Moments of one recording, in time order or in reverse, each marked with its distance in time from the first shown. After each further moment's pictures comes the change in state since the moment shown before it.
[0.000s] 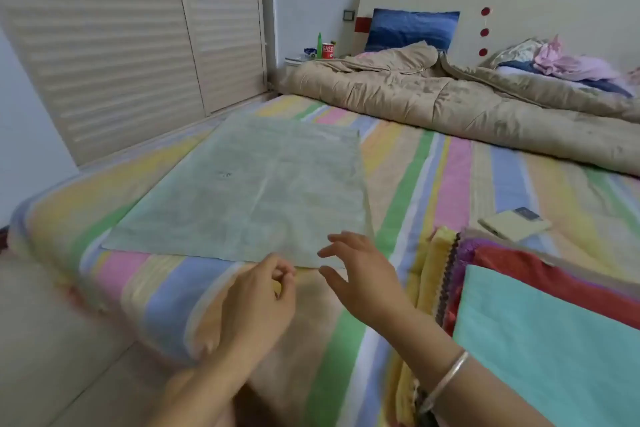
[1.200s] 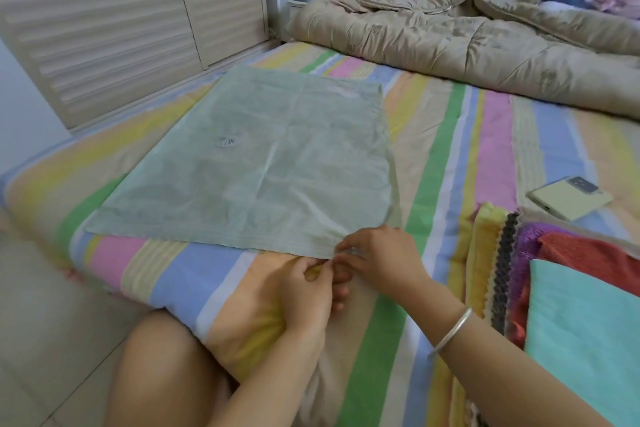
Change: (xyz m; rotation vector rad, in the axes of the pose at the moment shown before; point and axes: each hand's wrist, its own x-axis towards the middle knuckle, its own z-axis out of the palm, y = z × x) left_hand 0.037 -0.016 0.084 -0.888 -0.099 -0.667; right_hand 0.053 0.040 0.058 -0.175 -0.113 0.036
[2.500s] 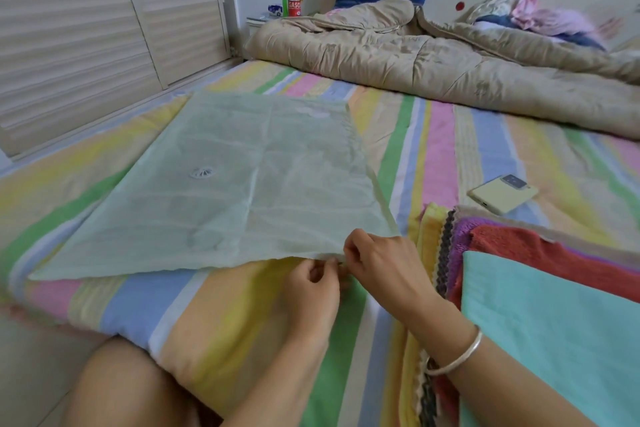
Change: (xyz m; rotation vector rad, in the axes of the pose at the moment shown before) left_hand -0.027 0.000 0.048 0.130 -0.058 0.142; right_hand -0.045 0.028 -0.035 -0.192 0.348 -0.036
